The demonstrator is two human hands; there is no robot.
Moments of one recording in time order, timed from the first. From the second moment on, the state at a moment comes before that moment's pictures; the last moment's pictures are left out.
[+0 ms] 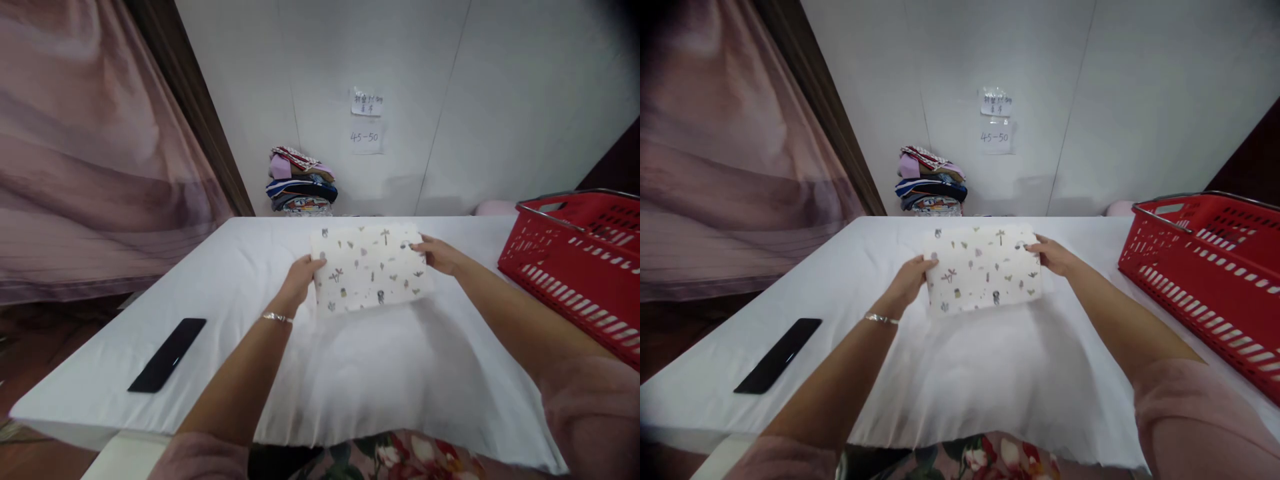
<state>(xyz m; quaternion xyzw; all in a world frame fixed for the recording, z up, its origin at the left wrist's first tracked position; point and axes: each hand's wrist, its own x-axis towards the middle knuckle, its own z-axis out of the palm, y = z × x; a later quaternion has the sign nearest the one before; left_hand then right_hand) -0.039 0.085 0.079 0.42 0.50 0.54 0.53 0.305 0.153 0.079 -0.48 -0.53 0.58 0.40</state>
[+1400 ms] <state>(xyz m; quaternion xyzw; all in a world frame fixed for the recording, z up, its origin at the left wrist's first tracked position) -0.044 0.081 -0.013 0.51 0.75 0.34 0.25 0.270 0.026 -0.025 -0.49 -0.84 0.17 0.14</state>
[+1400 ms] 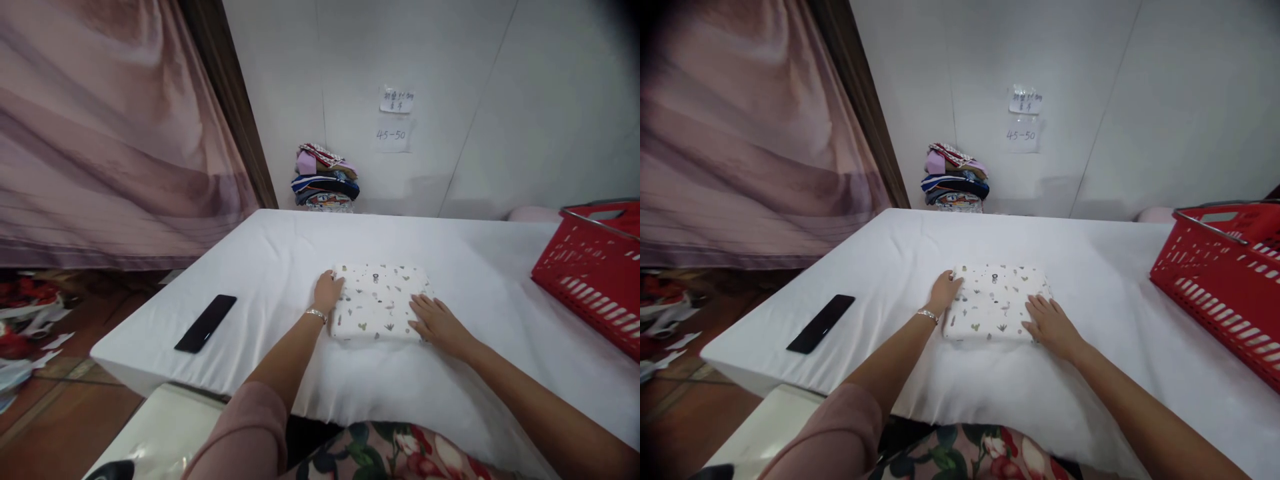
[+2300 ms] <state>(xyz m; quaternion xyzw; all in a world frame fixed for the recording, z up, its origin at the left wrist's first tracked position) -0.005 0.087 -0.018 0.72 0.68 0.11 0.03 0.238 0.123 -0.026 -0.66 -0.75 0.06 0.09</state>
